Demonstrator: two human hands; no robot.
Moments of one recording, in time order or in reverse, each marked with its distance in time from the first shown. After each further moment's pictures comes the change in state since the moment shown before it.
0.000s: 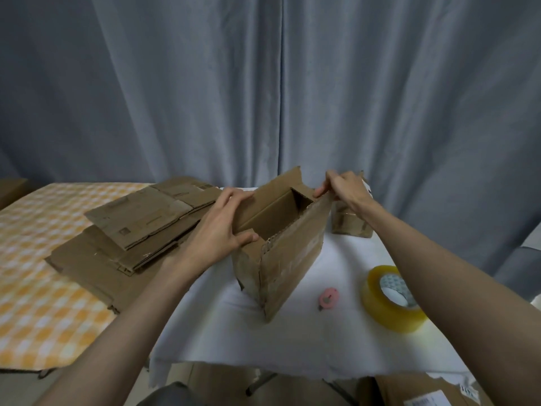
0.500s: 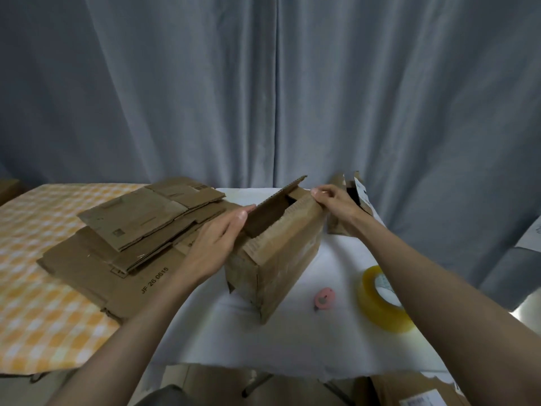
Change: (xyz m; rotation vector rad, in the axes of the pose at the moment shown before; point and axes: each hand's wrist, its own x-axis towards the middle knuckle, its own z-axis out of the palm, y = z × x) left_hand -0.020 0.011 0.010 -0.375 0.031 -0.199; right_hand 0.004 0.044 0.015 0.181 -0.152 0.049
